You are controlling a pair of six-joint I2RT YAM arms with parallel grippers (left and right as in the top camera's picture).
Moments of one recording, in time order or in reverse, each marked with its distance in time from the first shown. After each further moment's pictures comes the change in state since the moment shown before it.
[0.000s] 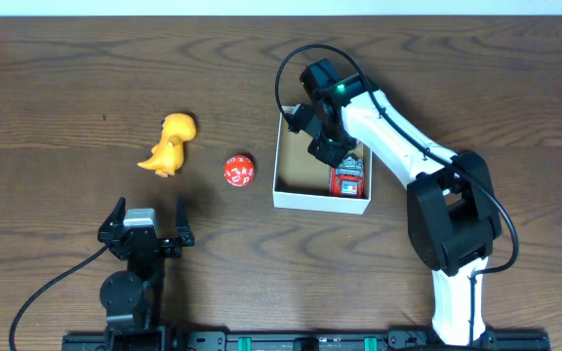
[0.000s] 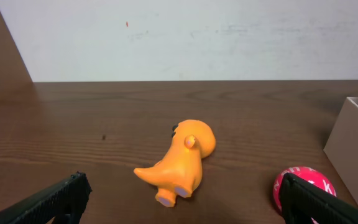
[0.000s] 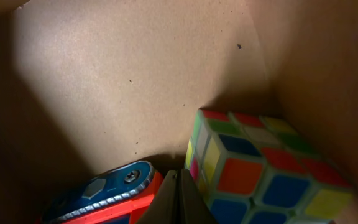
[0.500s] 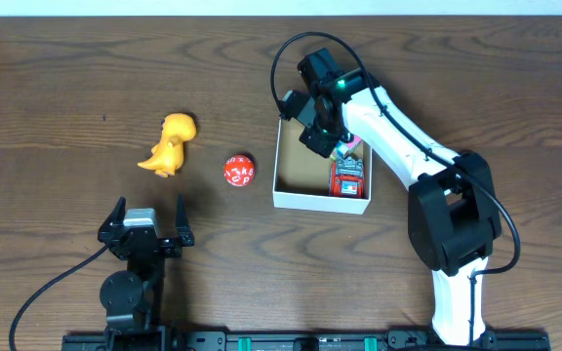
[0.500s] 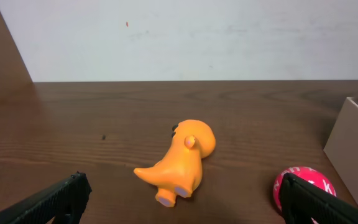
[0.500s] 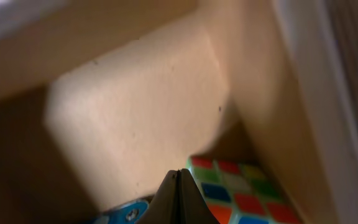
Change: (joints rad) left arm 0.000 0.000 0.000 0.000 0.000 0.000; right arm 0.000 0.000 0.041 0.090 -0.091 0.000
